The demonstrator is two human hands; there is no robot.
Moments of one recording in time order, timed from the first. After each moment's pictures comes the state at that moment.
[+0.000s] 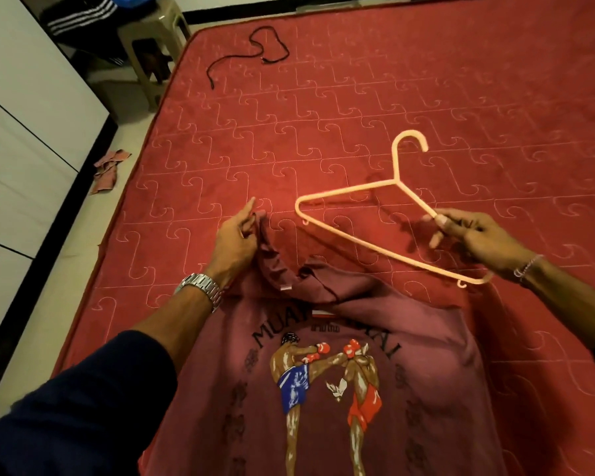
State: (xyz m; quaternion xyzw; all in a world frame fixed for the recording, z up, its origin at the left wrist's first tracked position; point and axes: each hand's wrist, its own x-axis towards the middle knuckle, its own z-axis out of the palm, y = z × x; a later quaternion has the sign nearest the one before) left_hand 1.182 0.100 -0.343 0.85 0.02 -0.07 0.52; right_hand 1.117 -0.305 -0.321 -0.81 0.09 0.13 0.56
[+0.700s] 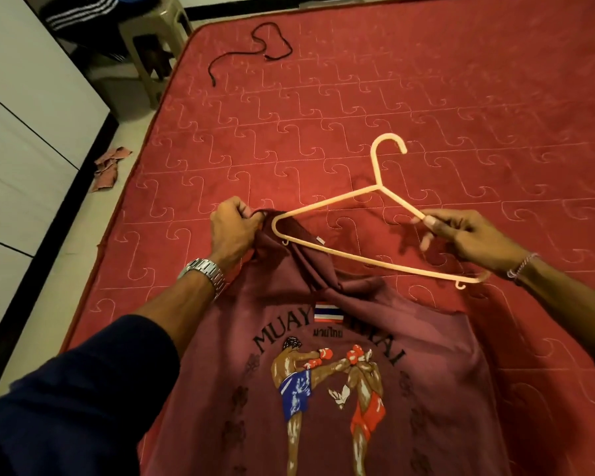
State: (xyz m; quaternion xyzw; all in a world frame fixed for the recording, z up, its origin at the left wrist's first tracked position) left_hand 1.213 0.094 -0.338 0.90 0.10 0.04 0.42; right_hand 1.130 -0.284 -0.315 -0.84 0.02 0.13 0.52
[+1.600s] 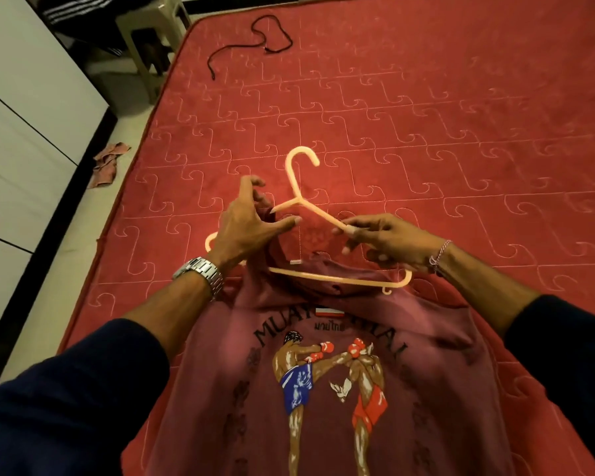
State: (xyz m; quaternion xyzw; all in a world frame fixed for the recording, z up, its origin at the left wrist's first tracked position) left_hand 1.200 0.089 -0.332 0.92 -0.09 0.01 0.39; right_hand 1.152 -0.188 -0.332 -0.72 -0.01 0.30 0.62
